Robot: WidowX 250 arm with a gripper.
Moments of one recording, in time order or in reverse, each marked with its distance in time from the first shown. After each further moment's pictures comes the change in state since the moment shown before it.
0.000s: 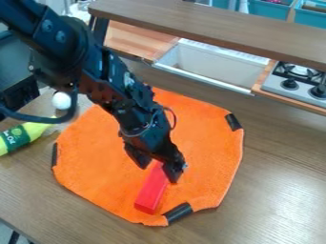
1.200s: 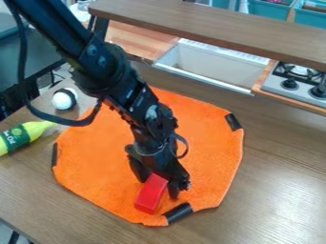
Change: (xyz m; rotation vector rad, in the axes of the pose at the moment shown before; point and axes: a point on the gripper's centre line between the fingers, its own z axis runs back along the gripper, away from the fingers) arm -0.011 -0.002 -0.031 0.099 0.080 0.000
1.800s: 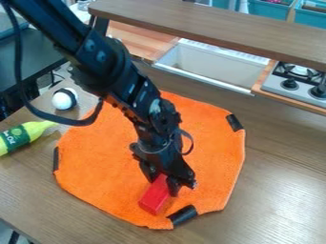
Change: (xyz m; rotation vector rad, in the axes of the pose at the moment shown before) arm 0.005 -0.011 0.011 -0.040 -0.016 -0.006
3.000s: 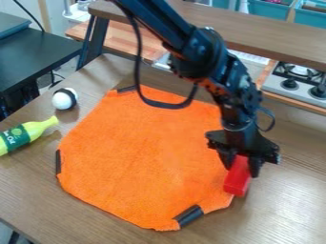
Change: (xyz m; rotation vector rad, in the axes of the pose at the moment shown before) arm 0.083 -0.081 -0.032 -0.135 -0.001 0.121
